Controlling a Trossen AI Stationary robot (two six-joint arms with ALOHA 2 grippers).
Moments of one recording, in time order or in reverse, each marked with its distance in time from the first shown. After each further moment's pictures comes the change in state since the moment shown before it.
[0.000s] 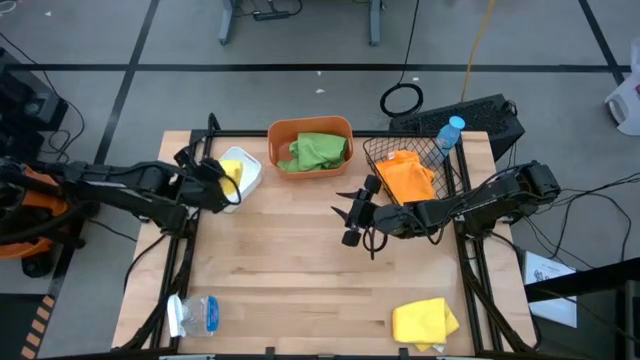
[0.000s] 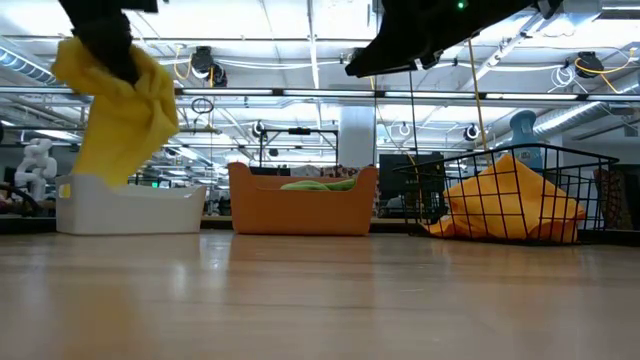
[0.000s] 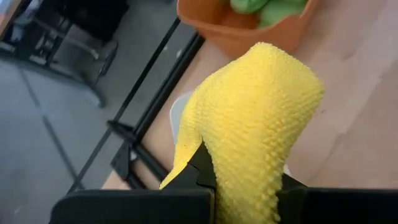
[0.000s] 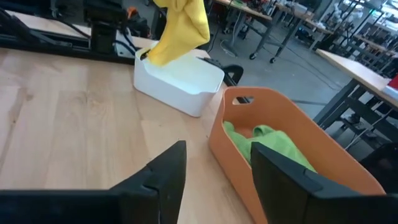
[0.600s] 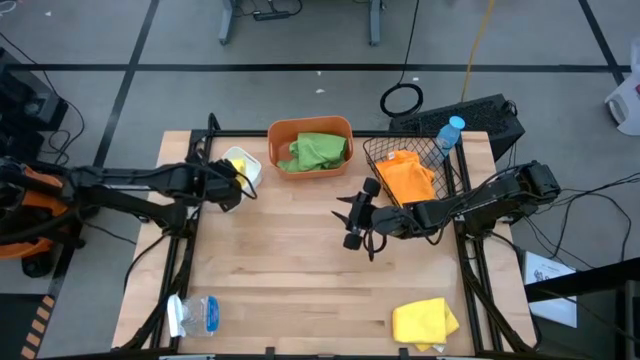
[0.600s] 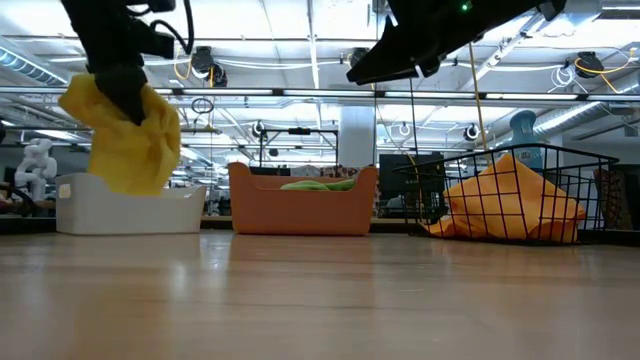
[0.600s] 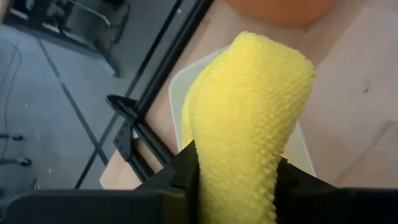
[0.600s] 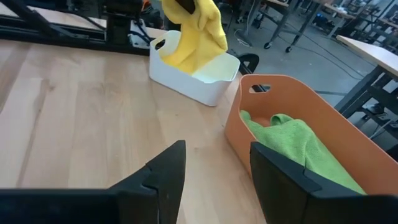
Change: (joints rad) left arm 0.150 0.093 -0.125 0.124 0.027 0.066; right arm 0.003 0.000 -0.001 -0.056 -0.054 0.076
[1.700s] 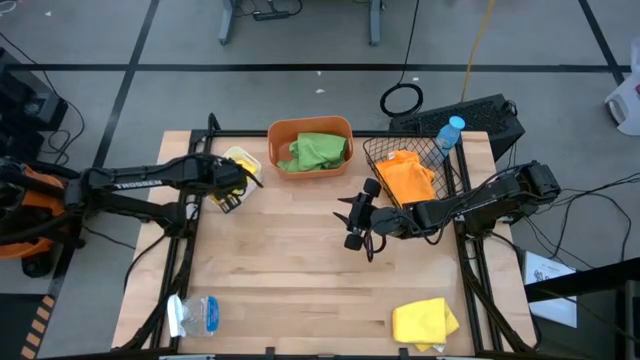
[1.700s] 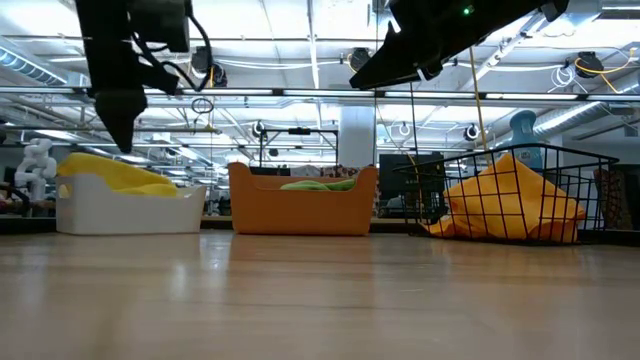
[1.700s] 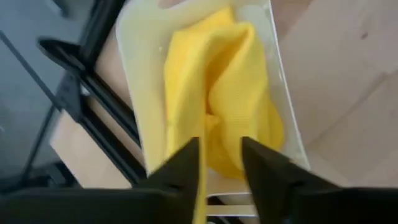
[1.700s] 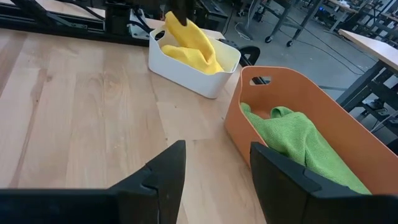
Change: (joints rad) left arm 0.211 0.055 -0.056 0.045 0.254 0.098; right arm 0.000 0.000 0.000 -0.040 -0.002 0.011
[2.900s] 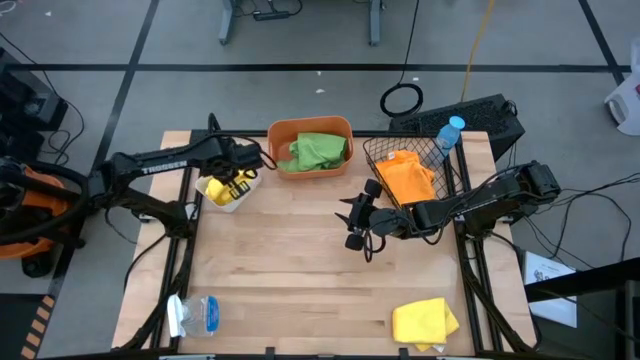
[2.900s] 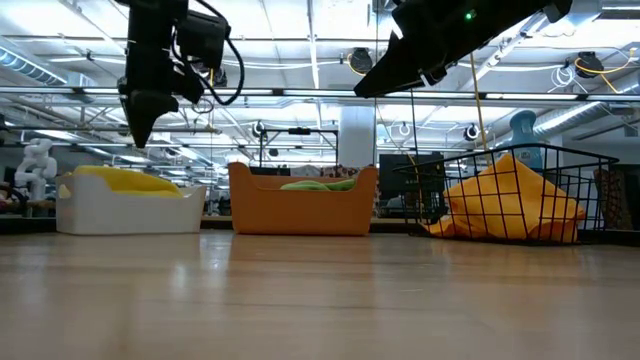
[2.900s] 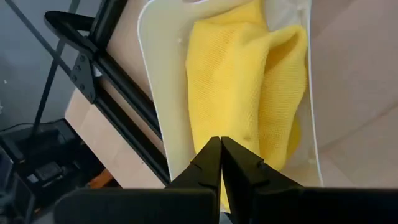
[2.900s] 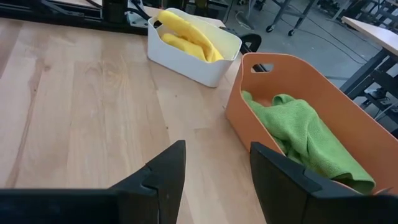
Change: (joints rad) left arm 0.162 0.255 0.218 -0.120 0.046 0.038; right arm 0.000 0.000 0.000 -0.050 0.000 0.041
